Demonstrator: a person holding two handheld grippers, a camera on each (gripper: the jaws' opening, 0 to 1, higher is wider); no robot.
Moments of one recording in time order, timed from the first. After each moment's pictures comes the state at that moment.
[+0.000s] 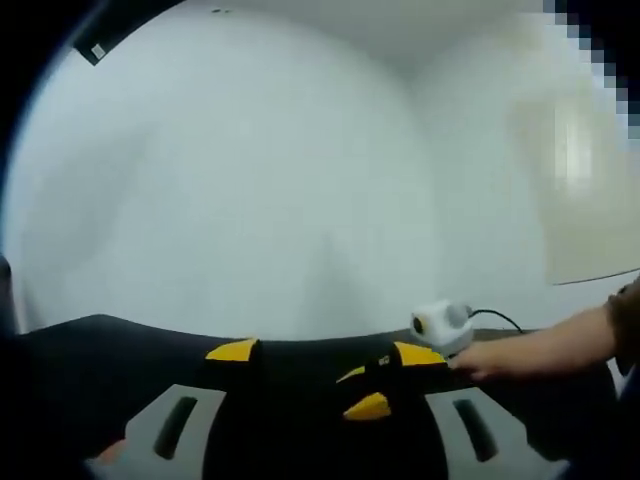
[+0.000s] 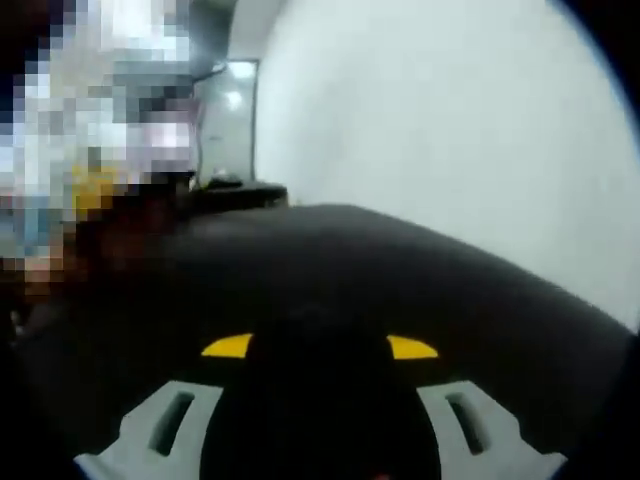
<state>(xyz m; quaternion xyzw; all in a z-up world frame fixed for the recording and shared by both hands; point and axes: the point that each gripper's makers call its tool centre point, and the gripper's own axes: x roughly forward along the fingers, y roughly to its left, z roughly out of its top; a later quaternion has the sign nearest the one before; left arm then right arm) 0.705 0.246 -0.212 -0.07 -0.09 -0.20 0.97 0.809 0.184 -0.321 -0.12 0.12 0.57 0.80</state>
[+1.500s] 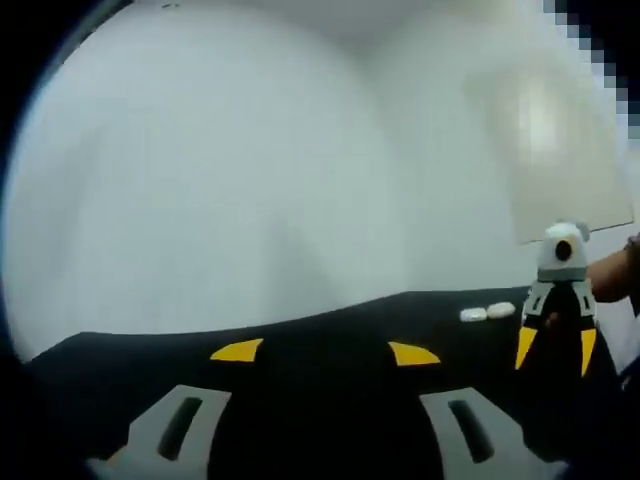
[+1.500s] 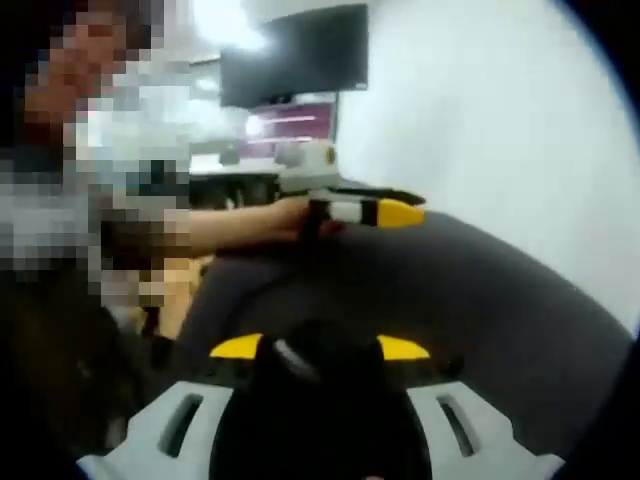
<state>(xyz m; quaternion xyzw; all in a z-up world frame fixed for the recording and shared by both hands) 0.700 0.212 -0.238 0.02 -0.05 -0.26 0.96 0.568 0.083 -0.304 -0.15 0.12 0.66 0.73</state>
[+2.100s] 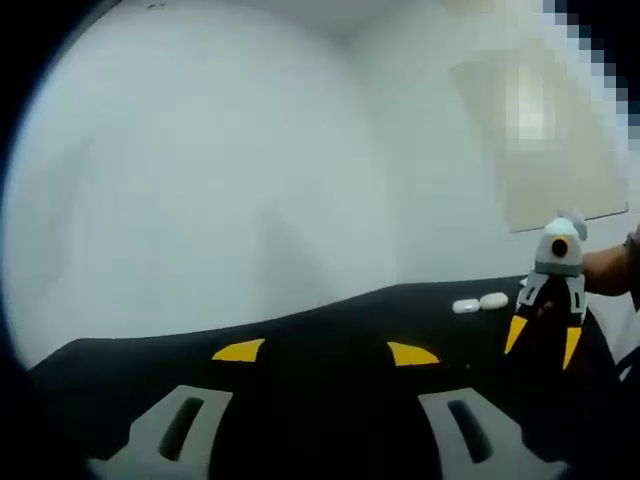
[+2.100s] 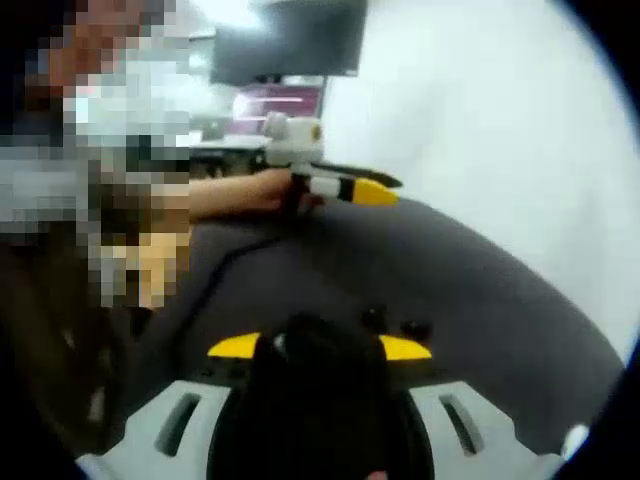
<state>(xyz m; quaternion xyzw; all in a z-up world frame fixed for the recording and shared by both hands) 0.696 0.201 -0.240 0.04 -0.05 -0.28 0.96 0.581 0.045 -0.319 -0.19 0.11 0.61 0.76</state>
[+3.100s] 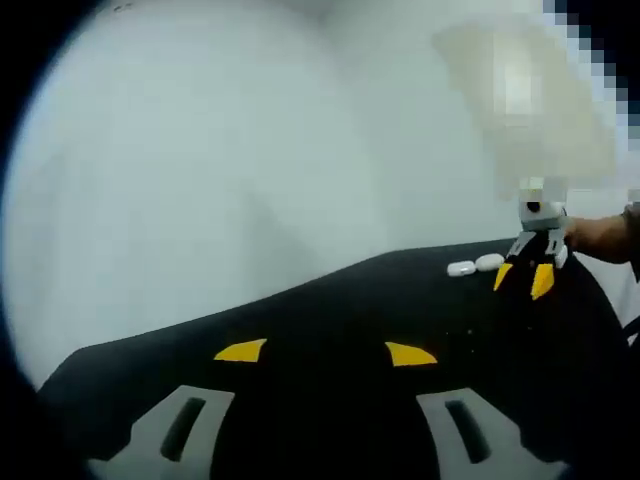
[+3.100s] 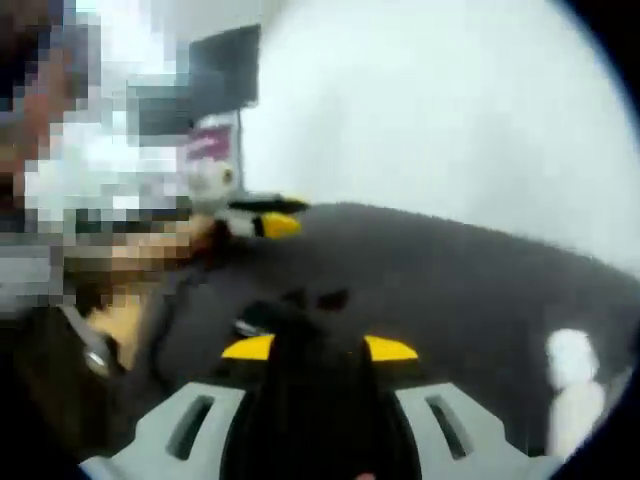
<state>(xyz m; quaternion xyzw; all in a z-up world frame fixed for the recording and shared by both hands) 0.699 0.192 -0.264 0.10 0.00 -0.29 0.95 0.606 0.003 -0.298 0.01 0.16 0.55 0.82</state>
